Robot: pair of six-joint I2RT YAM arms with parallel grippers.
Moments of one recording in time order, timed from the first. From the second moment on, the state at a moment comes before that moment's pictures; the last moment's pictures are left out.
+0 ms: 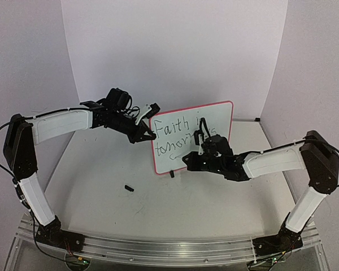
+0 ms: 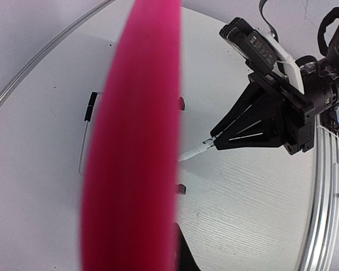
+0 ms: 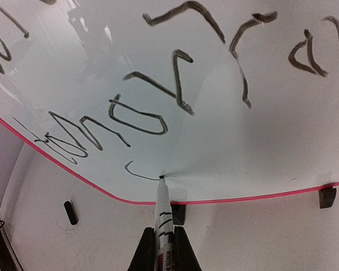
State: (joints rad) left arm -0.62 1.76 1.46 -0.45 0.52 0.30; right arm 0.83 1.71 0.89 0.29 0.08 0.59
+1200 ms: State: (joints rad) left arm -0.62 1.76 1.46 -0.45 0.52 0.30; right arm 0.83 1.69 0.91 0.25 0.10 0.61
